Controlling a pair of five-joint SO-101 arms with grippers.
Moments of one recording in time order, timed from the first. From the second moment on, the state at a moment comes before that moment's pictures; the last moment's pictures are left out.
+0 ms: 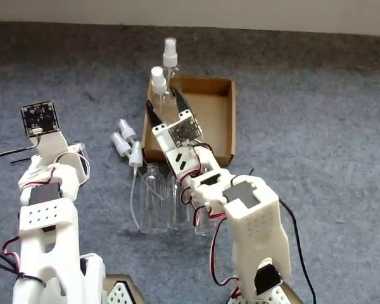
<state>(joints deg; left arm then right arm) -21.6 -43.8 65.1 29.7 5.6 -31.5 31.6 35.4 -65.6 11.3</state>
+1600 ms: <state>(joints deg) -21.6 -43.8 65.1 29.7 5.6 -31.5 25.8 35.4 -66.5 14.0</state>
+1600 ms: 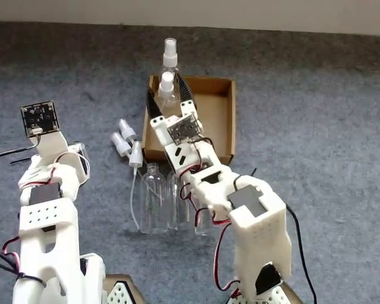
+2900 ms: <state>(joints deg) -21.6 -43.8 66.7 29.6 5.6 -32.8 -70.5 48.7 58.2 14.0</state>
